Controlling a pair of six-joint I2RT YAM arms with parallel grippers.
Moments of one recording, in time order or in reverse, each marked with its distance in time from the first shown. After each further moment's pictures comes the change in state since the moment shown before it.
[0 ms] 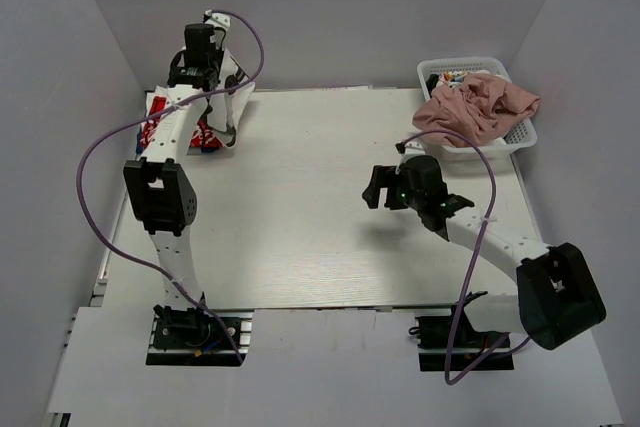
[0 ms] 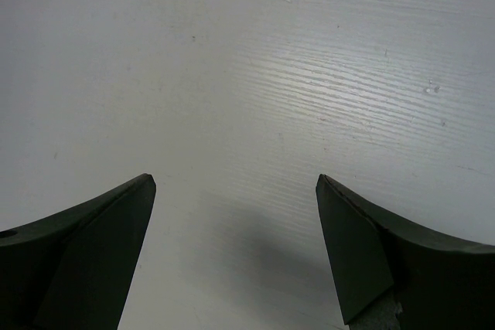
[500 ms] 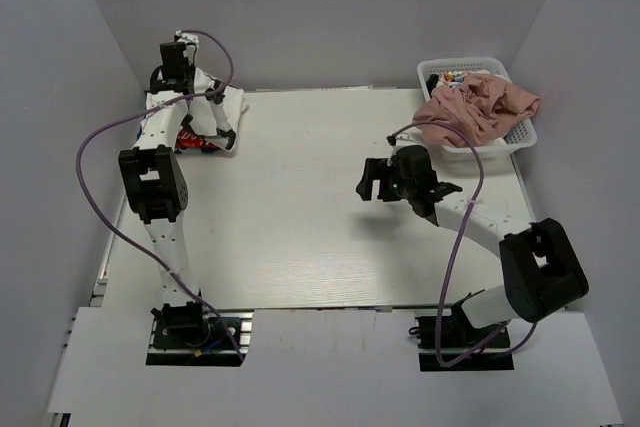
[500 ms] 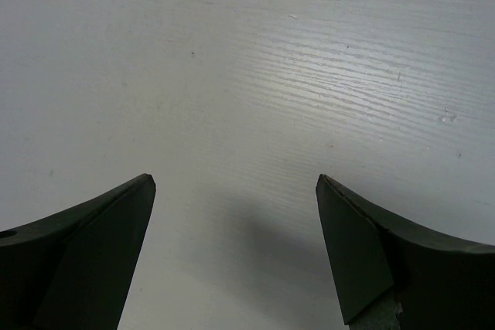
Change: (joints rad) left arm 0.154 0.117 -0.027 0.089 0.029 0.007; right arm 0.000 0.129 0.089 0.002 -0.016 0.000
